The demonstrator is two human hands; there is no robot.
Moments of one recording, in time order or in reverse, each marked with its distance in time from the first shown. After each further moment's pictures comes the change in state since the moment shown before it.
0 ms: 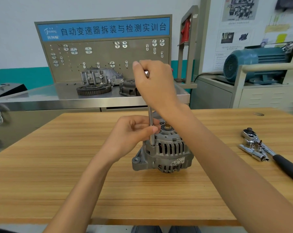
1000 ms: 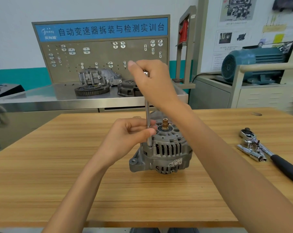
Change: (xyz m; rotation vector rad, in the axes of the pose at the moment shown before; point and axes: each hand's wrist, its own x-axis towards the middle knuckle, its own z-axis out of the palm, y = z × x) left_hand -0.002 -0.001 0.000 -0.010 -0.003 0.002; right_hand 0.005 0.008 -0.006 0.222 -0.089 -0.023
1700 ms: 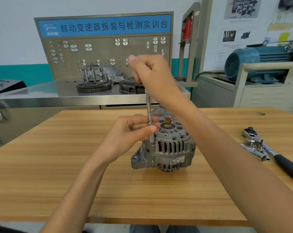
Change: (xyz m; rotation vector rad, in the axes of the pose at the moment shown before) left_hand 0.000 -0.002 0.001 -0.045 -0.018 -0.015; right_hand 0.000 -0.005 0.002 0.062 -0.075 0.082
